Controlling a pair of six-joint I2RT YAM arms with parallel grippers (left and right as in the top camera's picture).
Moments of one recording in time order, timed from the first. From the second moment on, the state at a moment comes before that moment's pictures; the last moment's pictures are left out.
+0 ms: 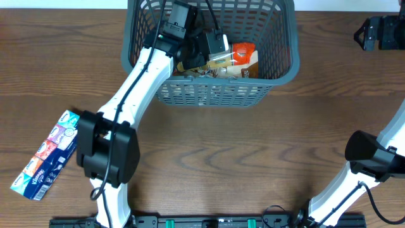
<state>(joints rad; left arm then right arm) -0.40 2.03 1.81 -0.66 0.22 0.97 -0.37 2.07 2.72 -1.65 -0.15 -0.31</state>
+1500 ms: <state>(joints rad) 0.03 1.34 1.29 -1.40 0.04 0.32 -0.37 2.07 2.72 -1.63 -0.16 -0.32</state>
